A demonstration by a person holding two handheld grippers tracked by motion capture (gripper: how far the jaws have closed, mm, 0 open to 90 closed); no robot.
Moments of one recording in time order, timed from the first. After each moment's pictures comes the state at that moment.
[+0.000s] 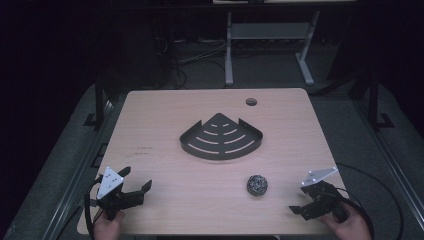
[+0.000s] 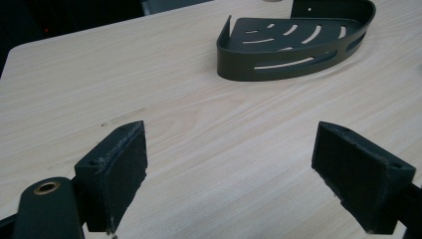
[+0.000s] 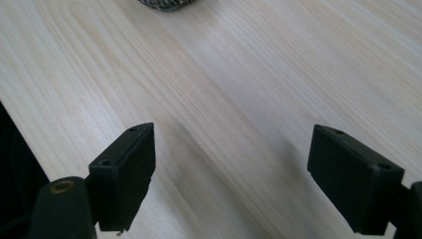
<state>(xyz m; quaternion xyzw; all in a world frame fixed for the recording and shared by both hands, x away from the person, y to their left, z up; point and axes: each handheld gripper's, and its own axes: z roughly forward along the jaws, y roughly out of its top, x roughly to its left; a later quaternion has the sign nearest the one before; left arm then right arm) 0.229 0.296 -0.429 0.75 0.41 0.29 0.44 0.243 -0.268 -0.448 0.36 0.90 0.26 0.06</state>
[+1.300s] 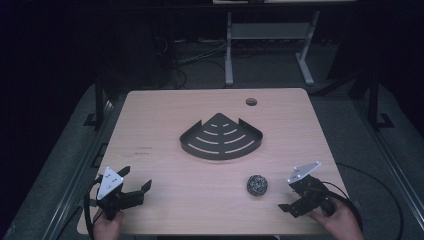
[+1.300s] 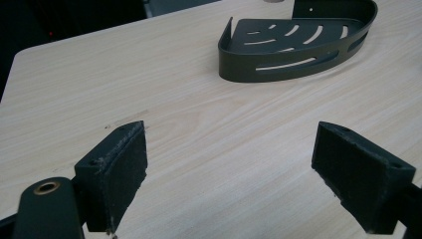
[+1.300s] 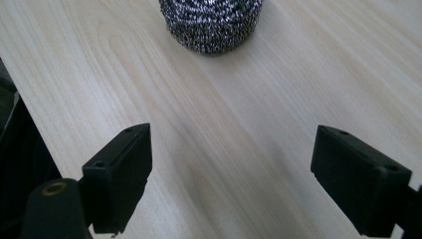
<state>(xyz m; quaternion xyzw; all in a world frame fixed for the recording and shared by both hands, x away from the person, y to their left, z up) 0.228 0.295 -0.427 0.75 0.40 0.29 0.44 0.255 -0.234 -0.436 0.32 0.92 0.25 0.04</state>
